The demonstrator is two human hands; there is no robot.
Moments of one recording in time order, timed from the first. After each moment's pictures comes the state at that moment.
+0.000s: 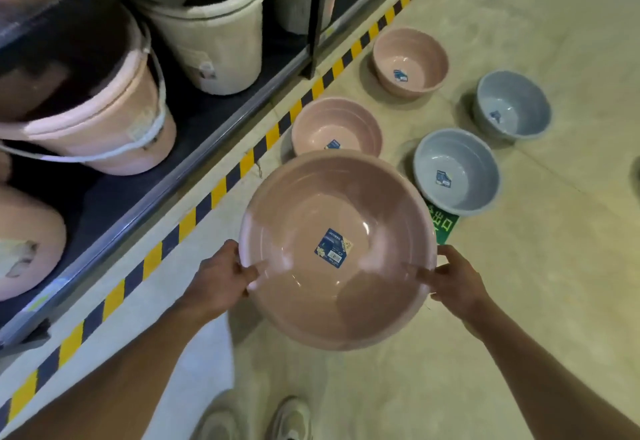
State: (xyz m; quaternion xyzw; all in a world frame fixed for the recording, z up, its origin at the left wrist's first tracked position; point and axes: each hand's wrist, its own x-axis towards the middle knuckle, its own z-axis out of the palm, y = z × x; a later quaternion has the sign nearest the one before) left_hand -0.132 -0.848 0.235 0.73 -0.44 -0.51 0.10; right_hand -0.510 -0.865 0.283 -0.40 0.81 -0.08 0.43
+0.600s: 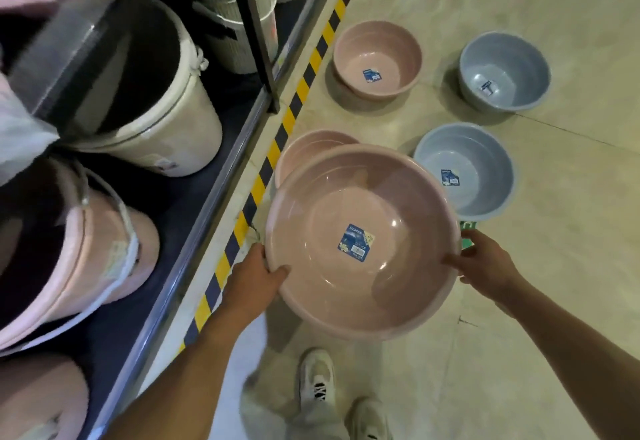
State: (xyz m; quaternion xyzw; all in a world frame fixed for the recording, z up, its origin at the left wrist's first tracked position) left_hand -0.173 -1.077 0.235 0.70 -0.50 -0.50 0.02; right_hand -0.539 -1.020 0.263 -0.32 0.85 -0.08 0.41
